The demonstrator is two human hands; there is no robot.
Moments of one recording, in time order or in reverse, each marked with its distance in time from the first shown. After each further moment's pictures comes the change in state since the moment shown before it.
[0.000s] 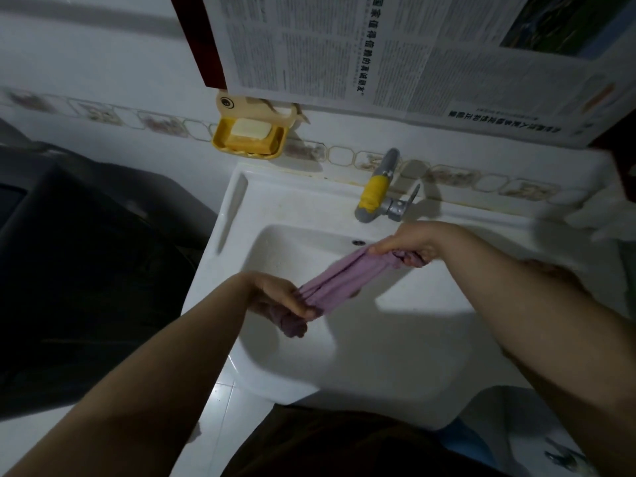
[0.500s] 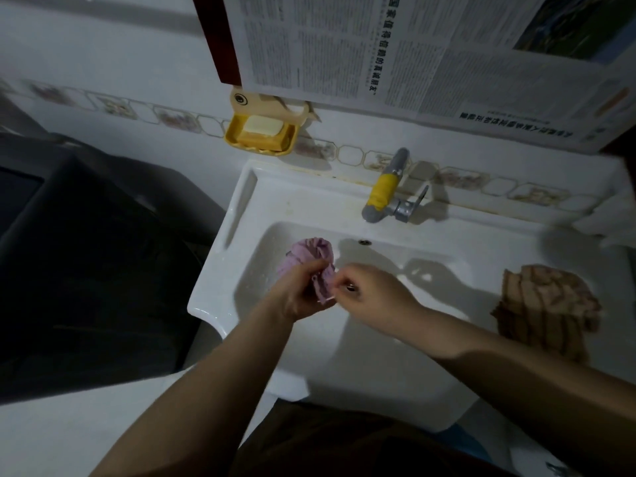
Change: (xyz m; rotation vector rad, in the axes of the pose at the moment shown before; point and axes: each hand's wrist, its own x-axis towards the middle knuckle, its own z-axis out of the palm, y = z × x) left_hand 0.025 0.012 0.048 -1.042 0.242 0.415; right_hand -0.053 0.017 0.114 -0.346 0.410 -0.808
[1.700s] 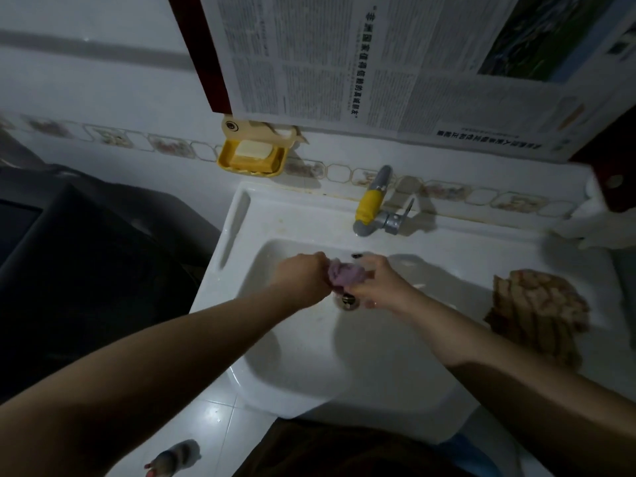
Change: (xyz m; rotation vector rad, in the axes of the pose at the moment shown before) left_hand -0.021 0.033 0.045 2.002 0.494 0.432; right_hand 0.023 0.033 -0.007 0.698 -0.017 0.575
